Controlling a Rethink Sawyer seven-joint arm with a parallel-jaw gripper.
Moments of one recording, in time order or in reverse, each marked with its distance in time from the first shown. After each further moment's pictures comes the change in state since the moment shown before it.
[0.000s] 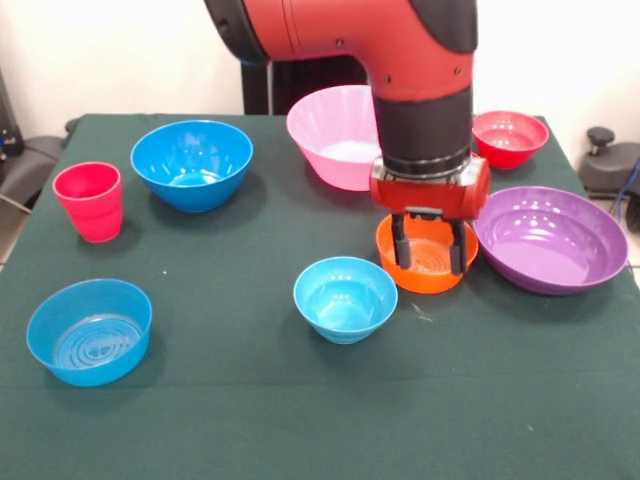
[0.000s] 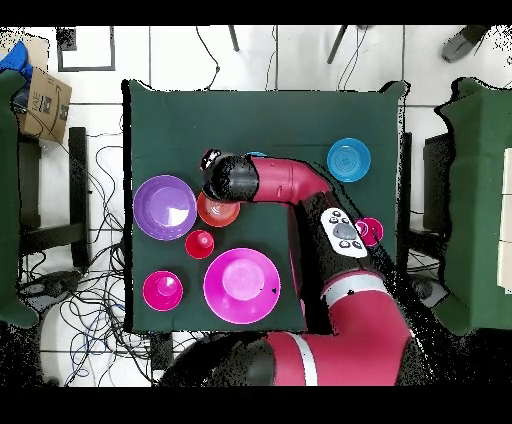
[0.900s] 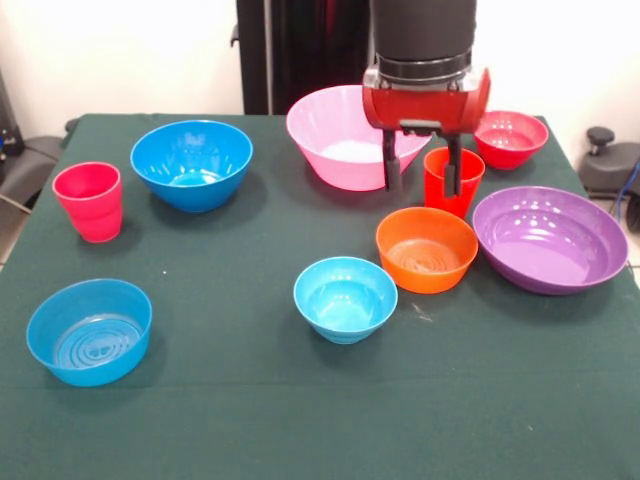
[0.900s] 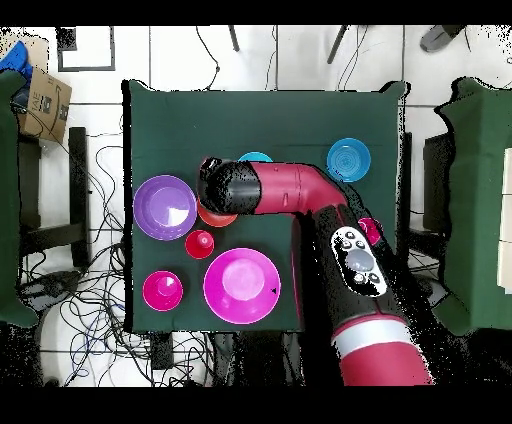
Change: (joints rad) arm -0.025 -0.192 0.016 0.120 -0.037 0.109 0.000
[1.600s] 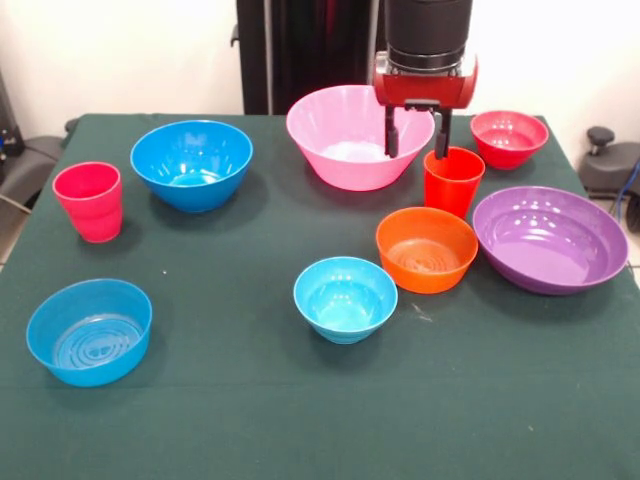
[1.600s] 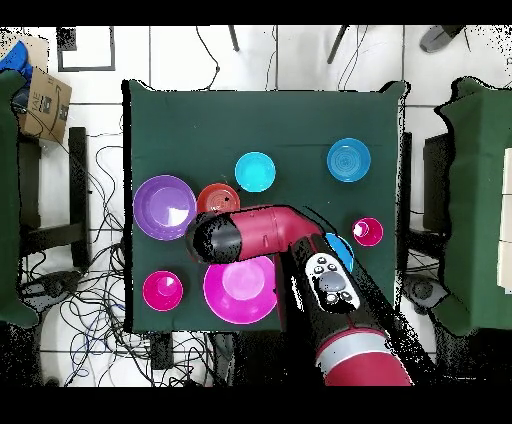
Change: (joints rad) arm 0.025 -0.021 -0.006 0.208 -0.149 -0.060 0.000
